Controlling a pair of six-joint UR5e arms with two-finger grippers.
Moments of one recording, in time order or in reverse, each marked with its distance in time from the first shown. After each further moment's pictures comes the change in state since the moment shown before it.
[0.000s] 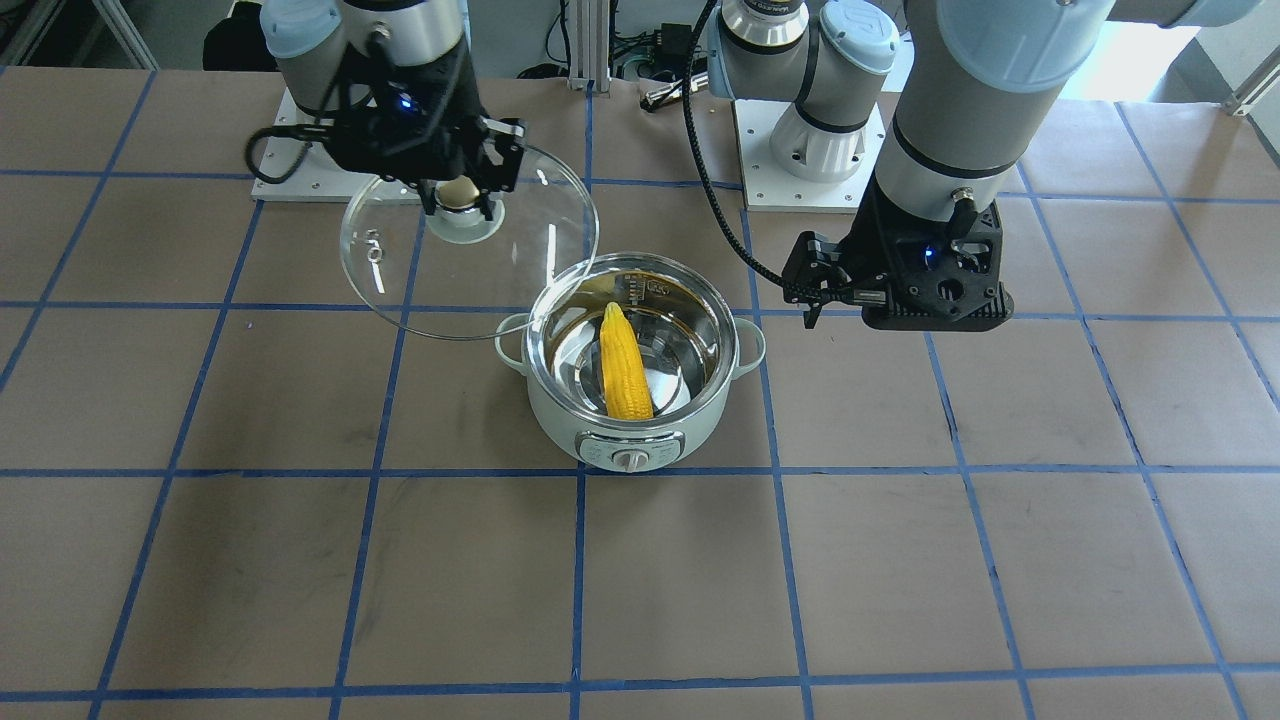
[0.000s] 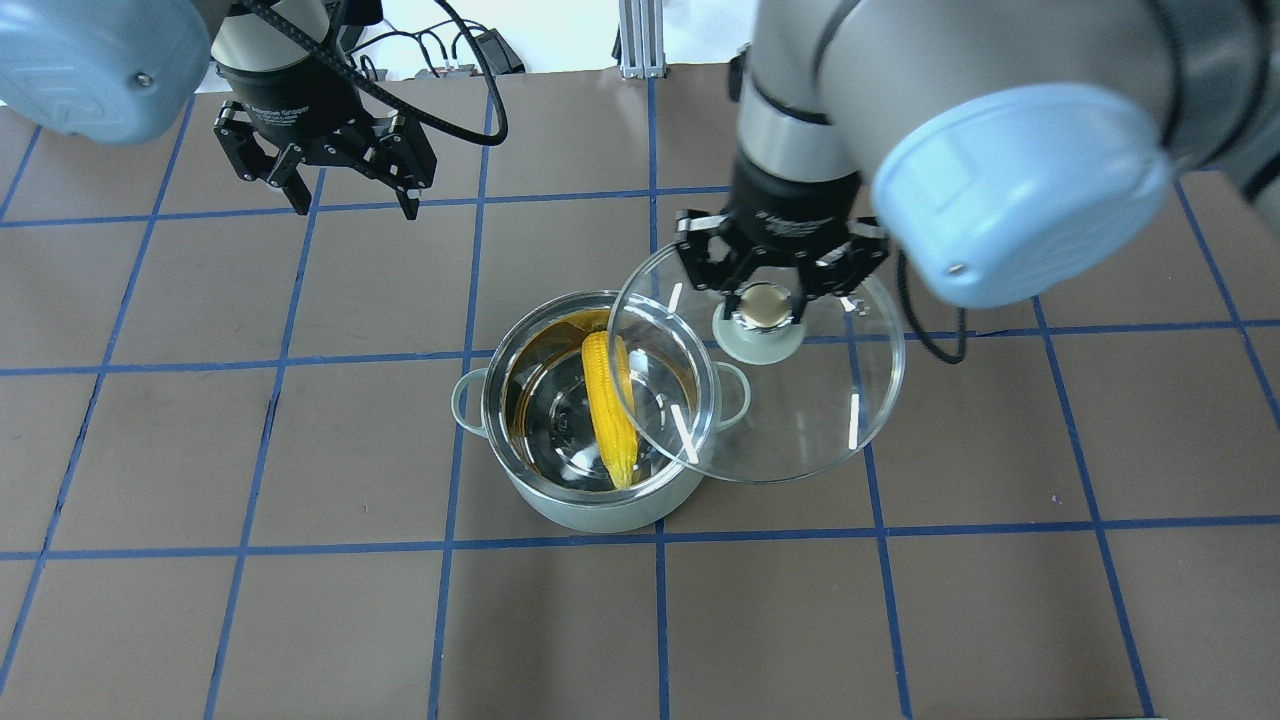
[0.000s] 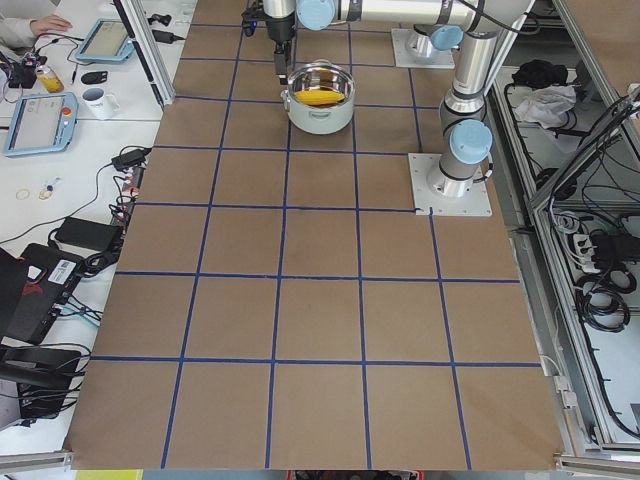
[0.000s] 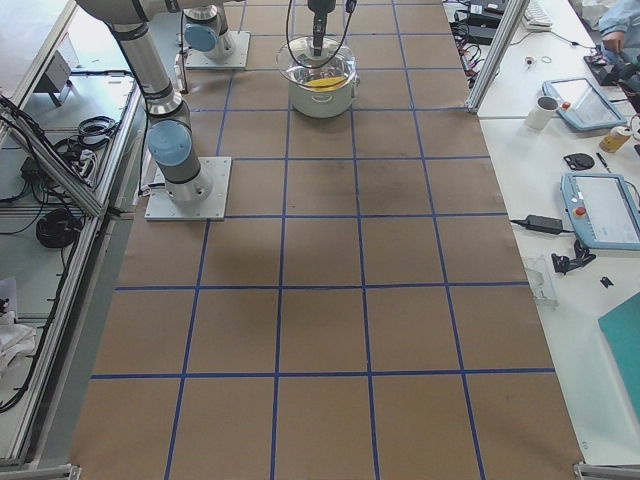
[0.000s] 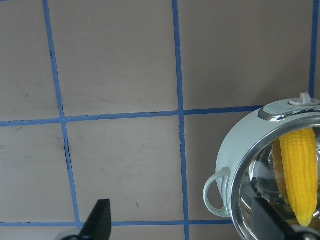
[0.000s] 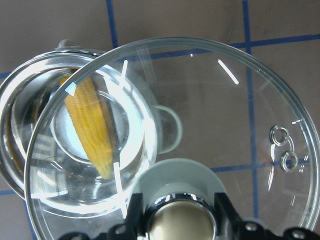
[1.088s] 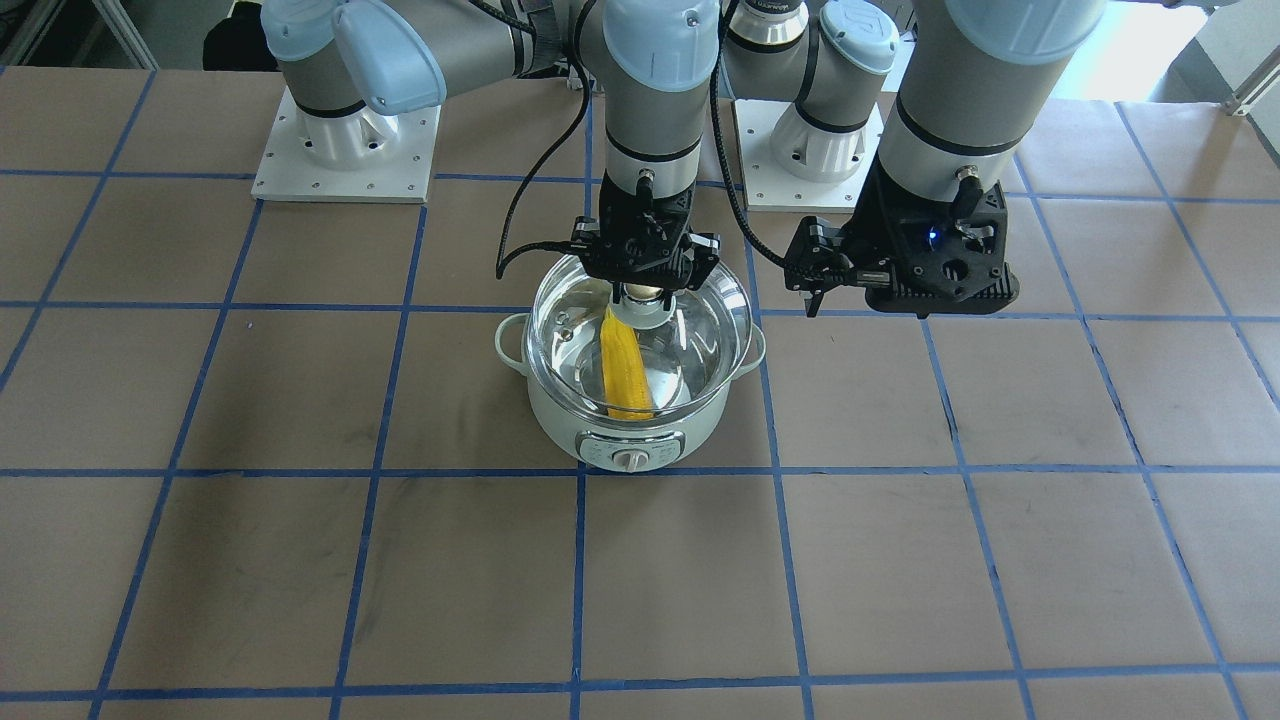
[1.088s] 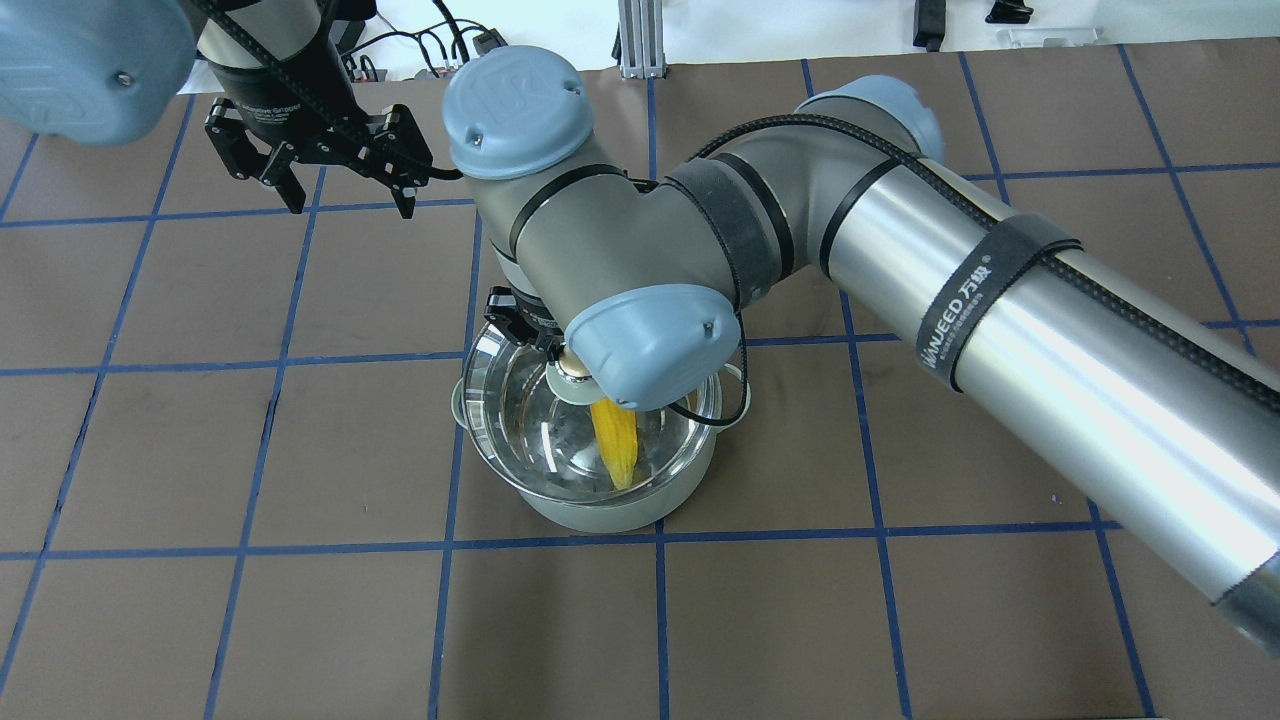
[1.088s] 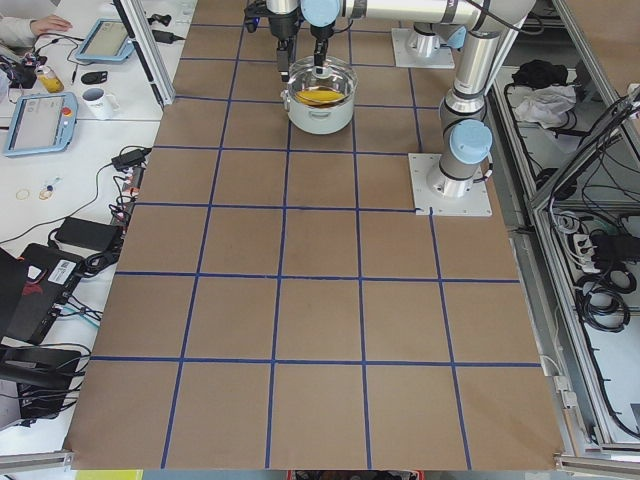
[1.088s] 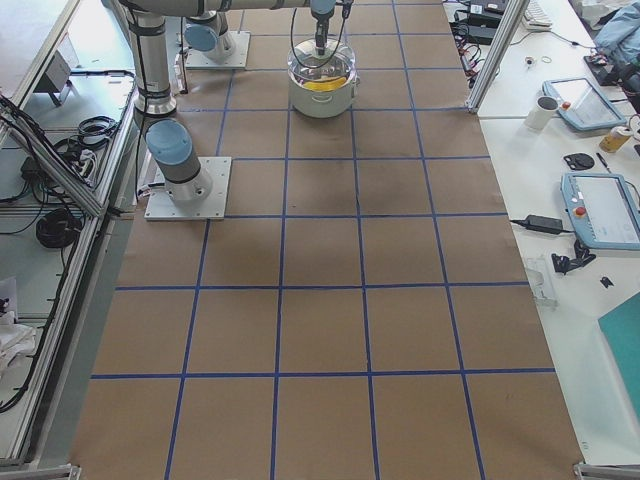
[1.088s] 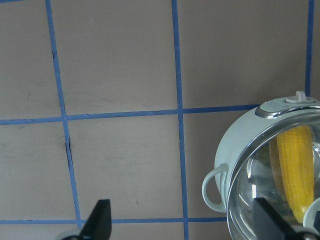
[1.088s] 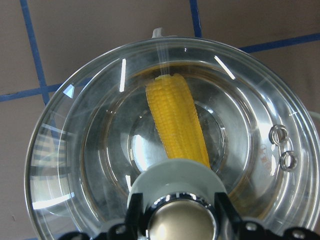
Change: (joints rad) left arm 0.000 0.018 0.000 -0.009 -0.002 -0.001; right arm 0.251 0.252 0.000 -0.318 -0.015 0.322
